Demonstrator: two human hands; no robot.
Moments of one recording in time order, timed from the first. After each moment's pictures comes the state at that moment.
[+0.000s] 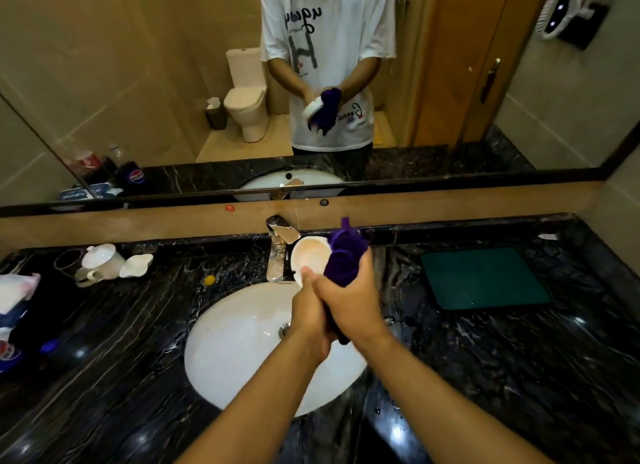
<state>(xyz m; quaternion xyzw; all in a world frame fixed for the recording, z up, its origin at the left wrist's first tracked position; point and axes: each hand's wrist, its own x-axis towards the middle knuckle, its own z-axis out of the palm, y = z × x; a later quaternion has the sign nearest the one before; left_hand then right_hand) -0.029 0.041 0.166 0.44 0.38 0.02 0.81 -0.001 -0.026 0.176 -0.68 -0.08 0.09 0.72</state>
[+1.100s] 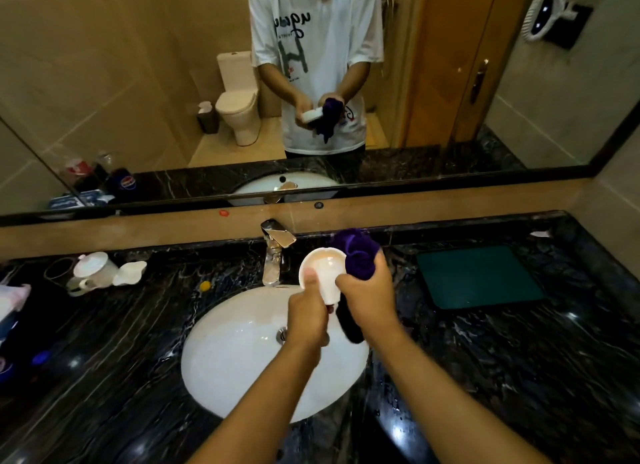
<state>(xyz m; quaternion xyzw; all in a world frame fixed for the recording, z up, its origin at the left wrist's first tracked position) -0.019 0.049 0.145 0.60 0.44 0.03 0.67 0.013 -0.037 0.176 -0.68 -0.01 0.10 0.73</state>
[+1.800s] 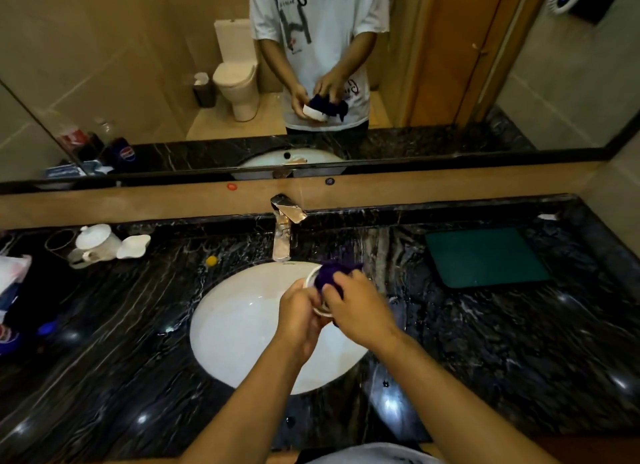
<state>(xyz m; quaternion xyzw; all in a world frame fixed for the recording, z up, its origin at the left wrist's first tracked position) -0.055 0.087 0.102 0.44 0.36 0.02 0.82 -0.012 -0.017 0.118 -0.91 -0.20 0.15 0.33</state>
